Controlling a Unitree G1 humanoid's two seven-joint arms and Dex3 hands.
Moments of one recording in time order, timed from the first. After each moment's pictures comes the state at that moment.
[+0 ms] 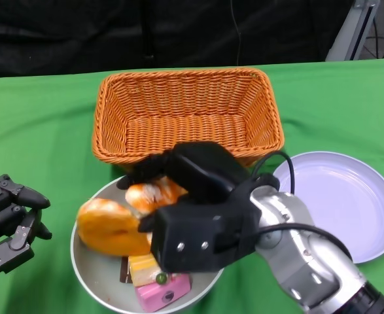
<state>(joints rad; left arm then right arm) -0.02 0.20 0.28 0.34 -0.27 -0.37 -0.37 -0.49 0.04 0.52 0.08 -0.63 0.10 0.23</state>
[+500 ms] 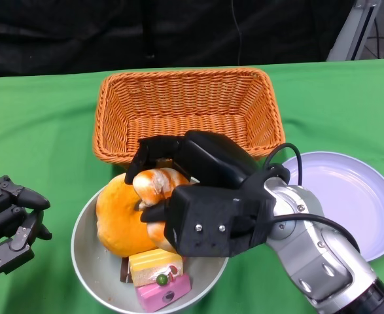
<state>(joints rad) -0.02 0.20 0.28 0.36 -0.26 -0.37 -0.37 -0.49 0.03 0.48 0.05 -0.55 0.12 0.26</state>
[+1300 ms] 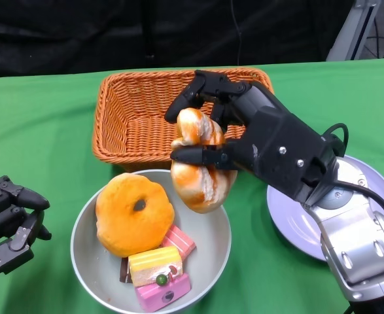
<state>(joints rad) -0.02 0.20 0.28 0.36 -0.26 -0.37 -0.37 -0.47 0.03 0.27 -0.12 -0.31 0.27 0.27</state>
